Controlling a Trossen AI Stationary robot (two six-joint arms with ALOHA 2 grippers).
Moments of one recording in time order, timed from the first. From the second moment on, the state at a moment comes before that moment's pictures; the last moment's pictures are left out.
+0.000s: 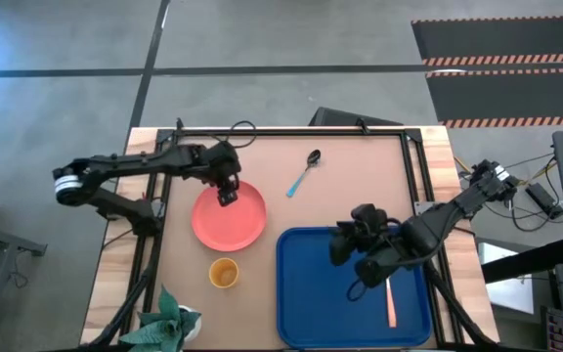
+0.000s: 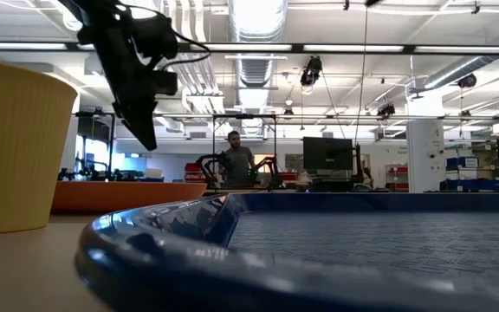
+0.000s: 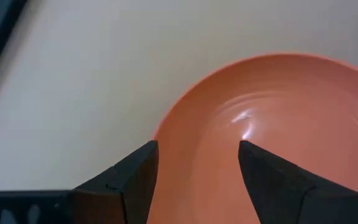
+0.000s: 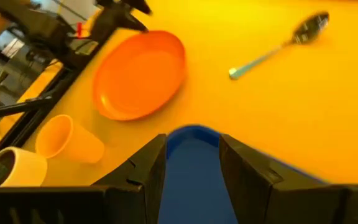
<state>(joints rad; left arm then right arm) 0.40 1.31 0.90 -0.70 -0.07 0.00 0.57 1.51 1.44 -1.05 0.79 1.47</state>
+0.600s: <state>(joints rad) 0.49 1.47 0.98 -0.73 -0.06 0.14 0.54 1.51 1.54 -1.05 0.79 1.23</state>
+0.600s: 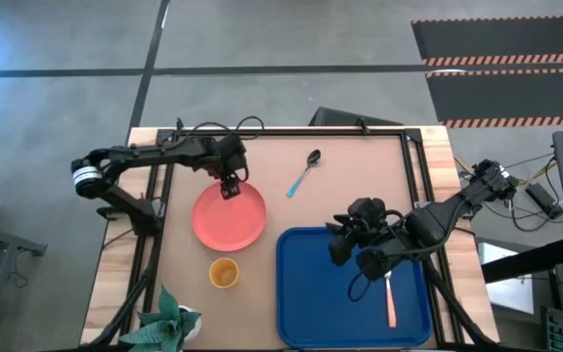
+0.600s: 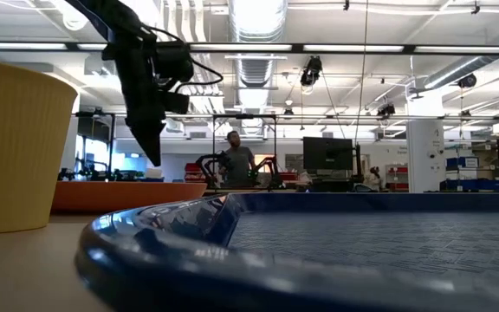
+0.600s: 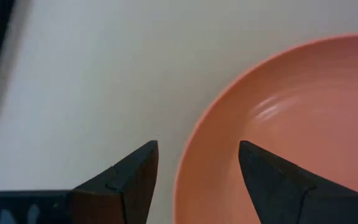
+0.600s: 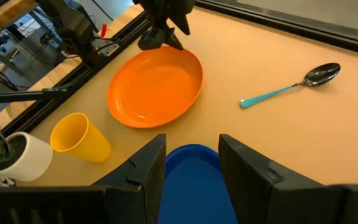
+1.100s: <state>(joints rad) 0.54 1.60 0.96 -0.76 -0.04 0.23 0.54 1.51 1.54 -1.05 0.79 1.23</state>
